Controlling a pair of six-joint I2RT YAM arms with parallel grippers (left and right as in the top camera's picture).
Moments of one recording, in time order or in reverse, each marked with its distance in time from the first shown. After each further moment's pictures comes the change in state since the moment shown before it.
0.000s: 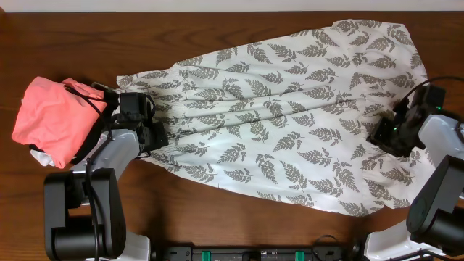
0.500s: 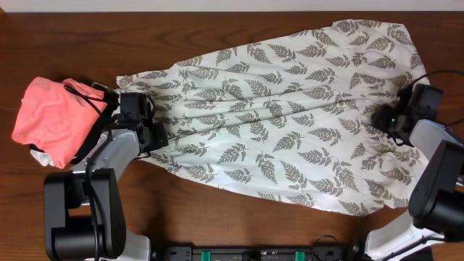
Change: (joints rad) left arm 0.000 0.000 0.001 -0.006 -0.001 0.000; right arm 0.000 0.109 -0.068 0.536 0.000 0.009
